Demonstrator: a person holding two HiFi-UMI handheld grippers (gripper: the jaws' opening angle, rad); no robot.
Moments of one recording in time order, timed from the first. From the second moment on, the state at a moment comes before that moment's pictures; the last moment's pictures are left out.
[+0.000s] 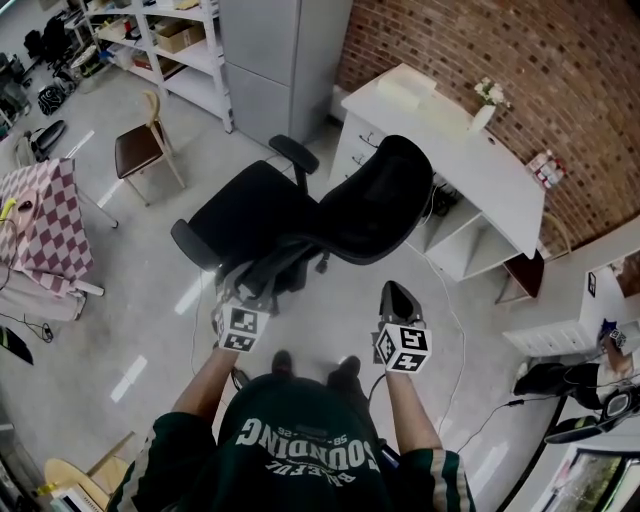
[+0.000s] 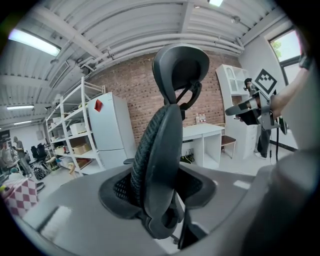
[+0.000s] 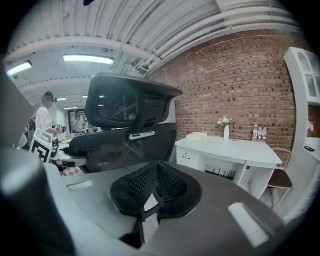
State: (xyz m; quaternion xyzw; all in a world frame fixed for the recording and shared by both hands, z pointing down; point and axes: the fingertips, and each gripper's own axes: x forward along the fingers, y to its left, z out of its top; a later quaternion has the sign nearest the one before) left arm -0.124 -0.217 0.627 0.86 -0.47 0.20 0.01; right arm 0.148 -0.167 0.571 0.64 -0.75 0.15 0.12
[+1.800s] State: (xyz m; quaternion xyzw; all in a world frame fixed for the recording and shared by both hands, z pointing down) left arm -0.340 -0.260 0.622 0.86 -0.48 0.18 0.04; right arm 0.132 -0.279 0.589 0.52 -0.82 0.04 0.25
